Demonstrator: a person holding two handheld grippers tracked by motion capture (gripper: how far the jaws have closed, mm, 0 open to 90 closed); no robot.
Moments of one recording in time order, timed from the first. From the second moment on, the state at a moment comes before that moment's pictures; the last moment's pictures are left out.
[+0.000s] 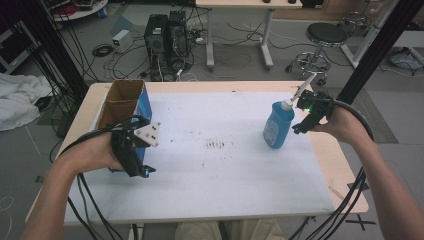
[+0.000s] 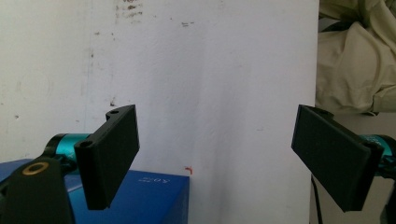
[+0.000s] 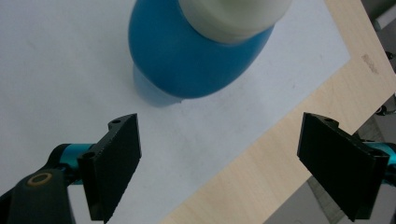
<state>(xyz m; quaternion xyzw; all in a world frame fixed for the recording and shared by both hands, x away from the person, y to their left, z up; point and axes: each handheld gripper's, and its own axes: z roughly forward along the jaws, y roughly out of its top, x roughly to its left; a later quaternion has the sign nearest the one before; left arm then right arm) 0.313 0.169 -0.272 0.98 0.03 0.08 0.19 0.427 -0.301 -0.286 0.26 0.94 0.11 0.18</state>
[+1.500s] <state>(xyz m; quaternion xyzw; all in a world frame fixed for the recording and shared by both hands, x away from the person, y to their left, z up) 0.310 0.174 -0.281 0.98 0.03 0.08 0.19 0.412 -0.274 -0.343 0.47 0.81 0.28 0.22</state>
